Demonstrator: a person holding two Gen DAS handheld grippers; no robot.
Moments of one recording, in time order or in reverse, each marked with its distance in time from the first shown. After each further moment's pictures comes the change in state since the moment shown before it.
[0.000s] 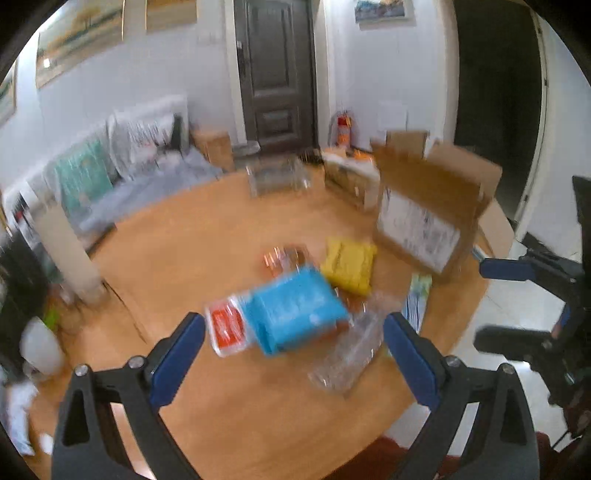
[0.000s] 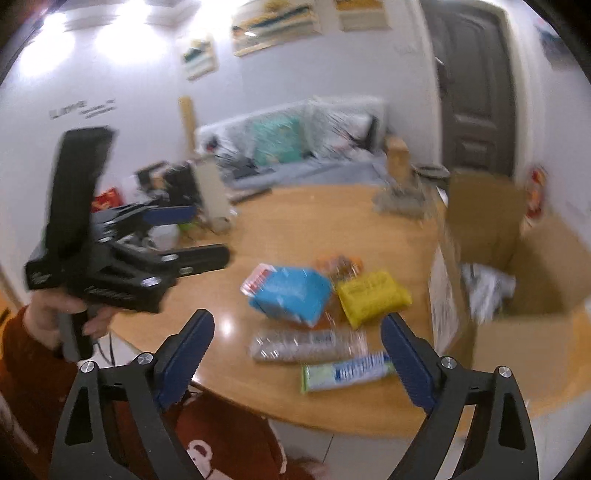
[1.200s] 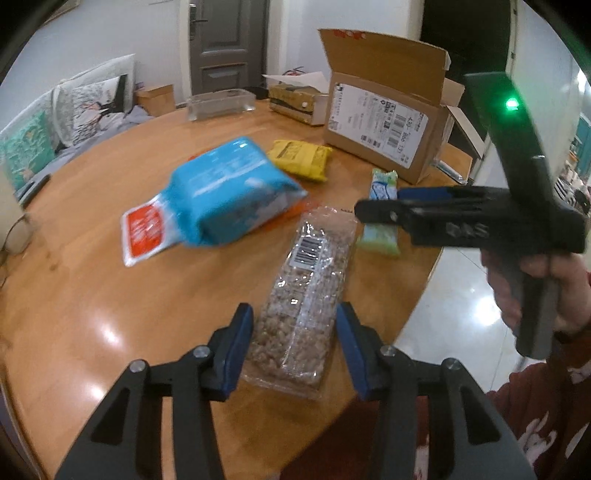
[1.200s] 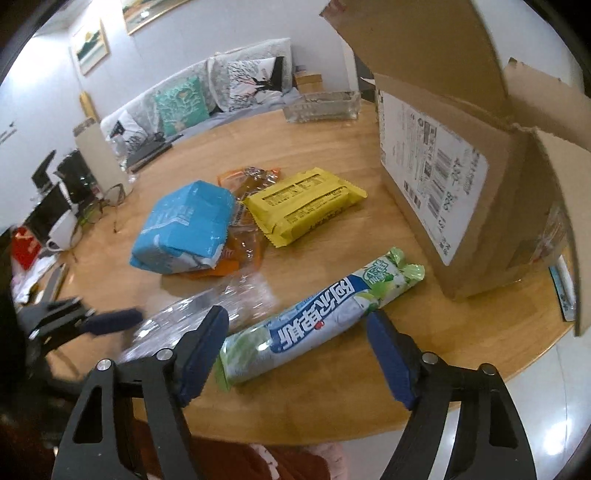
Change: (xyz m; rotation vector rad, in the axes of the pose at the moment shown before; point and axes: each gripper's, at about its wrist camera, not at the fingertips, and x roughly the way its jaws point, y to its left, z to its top) left arm 0.052 -0.015 -0.078 0.066 0.127 -0.175; right arm 0.103 -0.034 -0.043 0.245 0.151 -0.243
